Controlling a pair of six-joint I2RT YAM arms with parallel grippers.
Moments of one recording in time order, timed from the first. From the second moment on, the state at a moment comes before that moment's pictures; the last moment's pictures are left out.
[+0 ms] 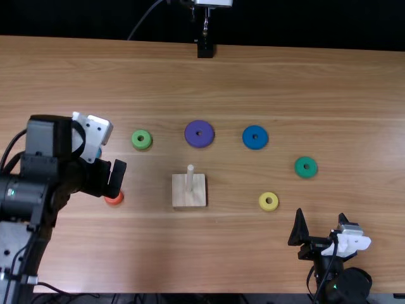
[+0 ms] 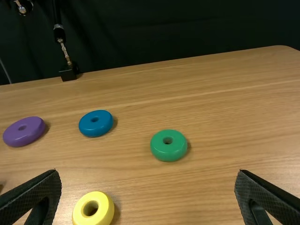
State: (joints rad) left arm -0.12 1.32 1.42 -1.09 0.14 0.14; right arm -0.05 0.01 0.08 -0.25 -0.01 0.09
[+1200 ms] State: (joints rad) left arm -0.41 2.03 1.80 -0.89 0.04 0.05; right arm -0.05 0.01 0.08 -0.25 -0.01 0.09
